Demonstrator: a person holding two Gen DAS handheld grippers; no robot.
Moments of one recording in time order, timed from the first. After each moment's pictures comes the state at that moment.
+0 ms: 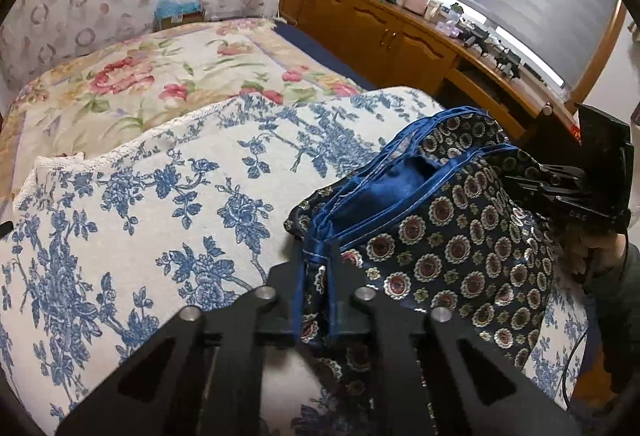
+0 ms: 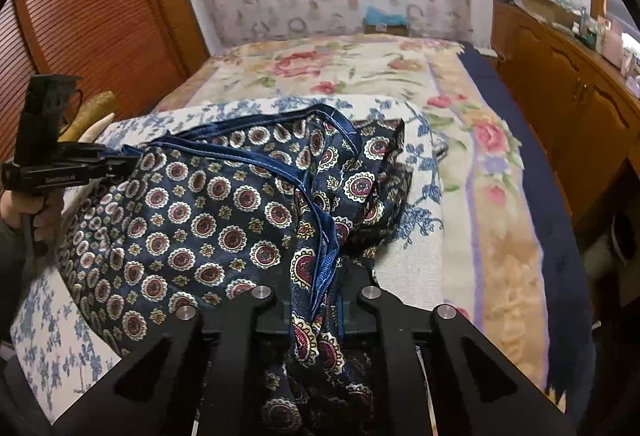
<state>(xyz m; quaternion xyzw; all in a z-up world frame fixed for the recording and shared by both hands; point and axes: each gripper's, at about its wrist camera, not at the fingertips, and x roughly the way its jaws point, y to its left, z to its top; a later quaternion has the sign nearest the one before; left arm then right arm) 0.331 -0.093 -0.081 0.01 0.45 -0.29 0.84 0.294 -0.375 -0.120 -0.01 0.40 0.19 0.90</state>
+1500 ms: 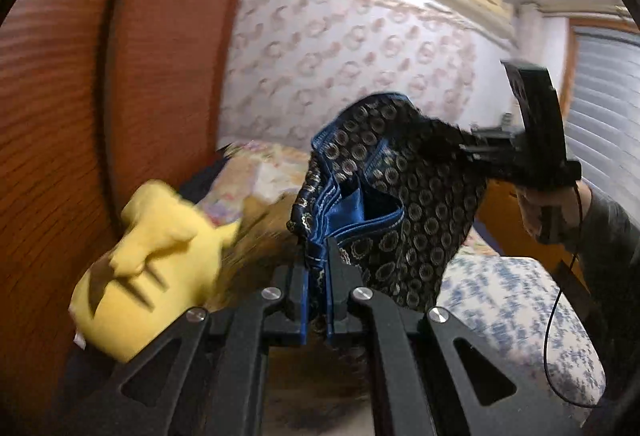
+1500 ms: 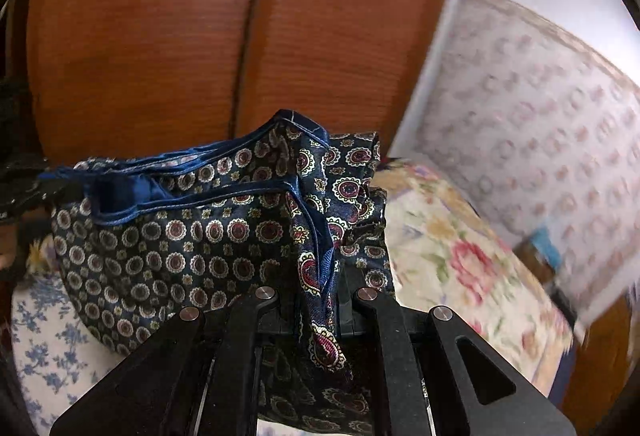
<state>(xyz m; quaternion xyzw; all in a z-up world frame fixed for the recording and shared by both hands) 0.117 0.246 0.000 -0.13 0.22 0.04 0.97 0.357 0.107 0.014 -0.31 0.20 0.48 0.80</state>
